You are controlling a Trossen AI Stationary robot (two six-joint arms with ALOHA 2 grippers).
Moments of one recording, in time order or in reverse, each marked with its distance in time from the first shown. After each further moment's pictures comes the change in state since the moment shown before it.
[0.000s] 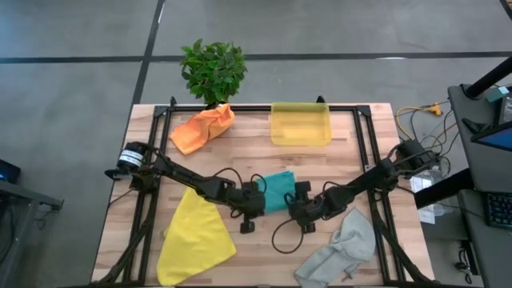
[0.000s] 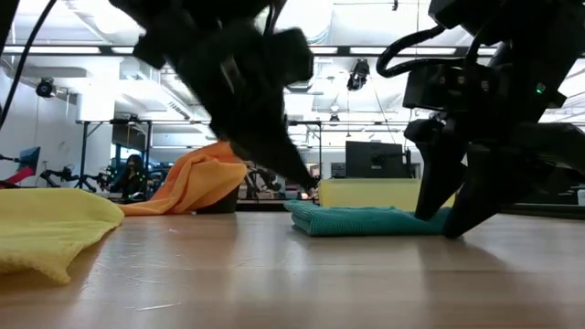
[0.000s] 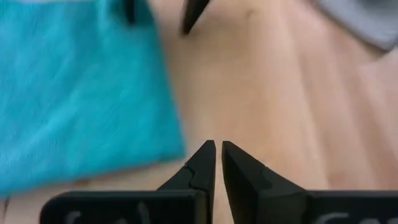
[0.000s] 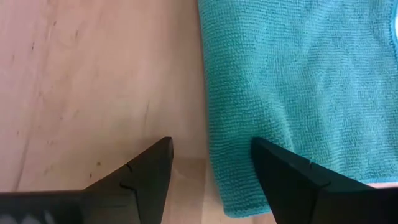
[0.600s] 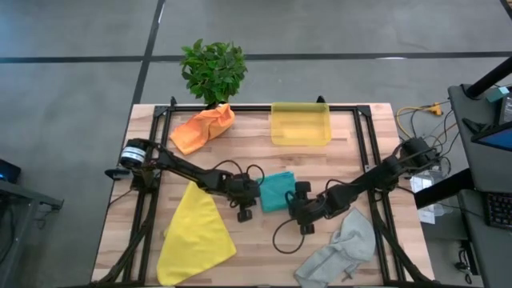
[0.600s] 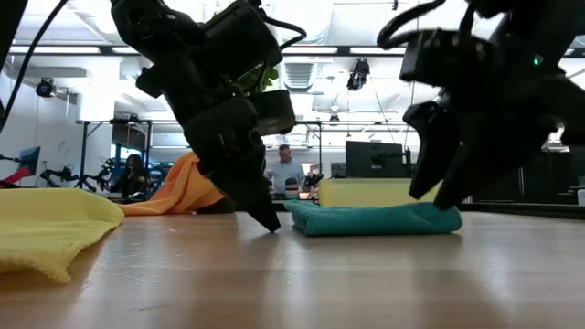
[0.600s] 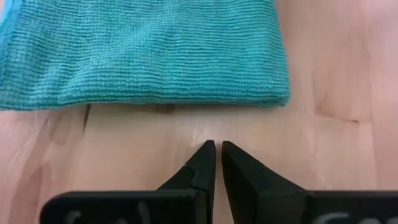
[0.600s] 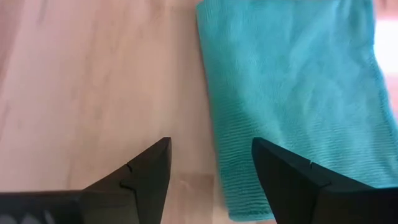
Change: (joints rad) left arm 0.101 0.005 -0.104 -0.039 0.011 -0.064; right arm 0.016 -0.093 0.017 0.010 -0.012 0.037
